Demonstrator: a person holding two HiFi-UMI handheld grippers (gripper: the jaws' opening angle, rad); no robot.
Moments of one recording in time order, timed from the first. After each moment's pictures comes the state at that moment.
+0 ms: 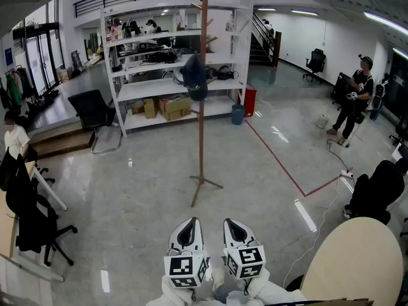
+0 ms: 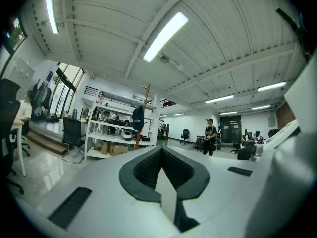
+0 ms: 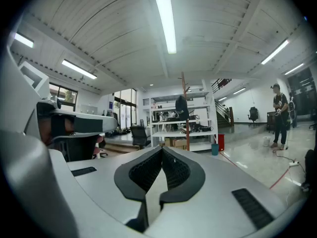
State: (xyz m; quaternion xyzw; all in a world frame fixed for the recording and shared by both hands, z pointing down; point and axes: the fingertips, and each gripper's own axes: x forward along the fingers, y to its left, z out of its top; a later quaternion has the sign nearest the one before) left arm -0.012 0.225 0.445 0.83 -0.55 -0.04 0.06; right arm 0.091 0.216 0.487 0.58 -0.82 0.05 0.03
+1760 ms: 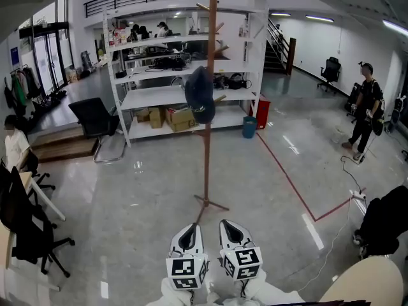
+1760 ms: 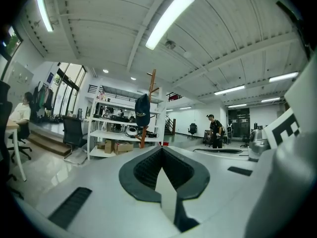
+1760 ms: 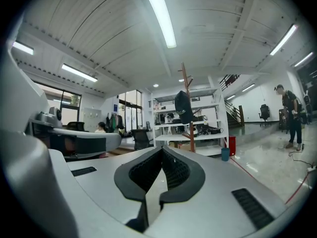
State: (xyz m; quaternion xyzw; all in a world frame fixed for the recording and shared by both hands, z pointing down) left arm 0.014 0.039 0.472 0.81 -0.58 0.00 0.07; right arm 0.100 0.022 0.486 0.54 -0.84 0.05 0.02
